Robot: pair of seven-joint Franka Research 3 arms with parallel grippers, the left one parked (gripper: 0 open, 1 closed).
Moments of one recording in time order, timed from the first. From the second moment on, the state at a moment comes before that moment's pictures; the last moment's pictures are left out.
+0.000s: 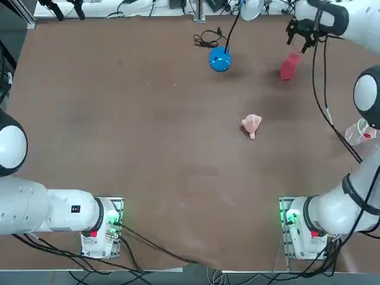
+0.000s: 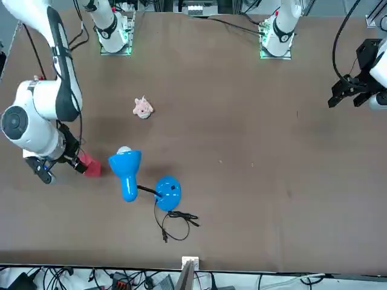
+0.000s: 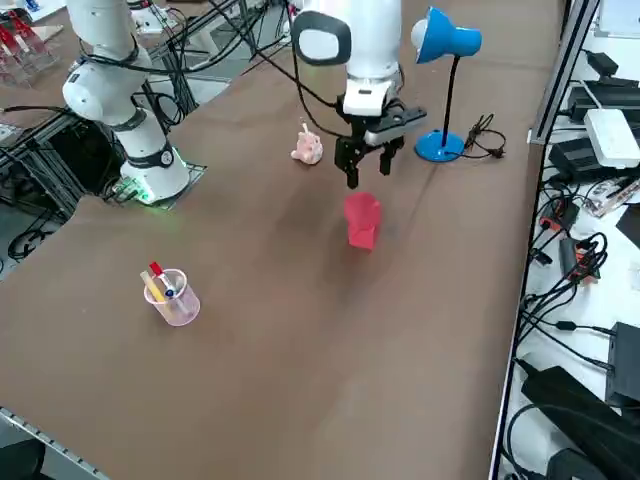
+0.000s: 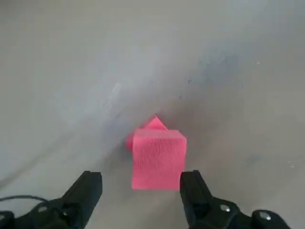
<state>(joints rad) 0.17 0.40 -0.15 -1.75 -0.04 2.15 0.73</state>
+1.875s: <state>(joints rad) 0.13 0.42 -0.15 -1.83 0.01 2.25 0.75</state>
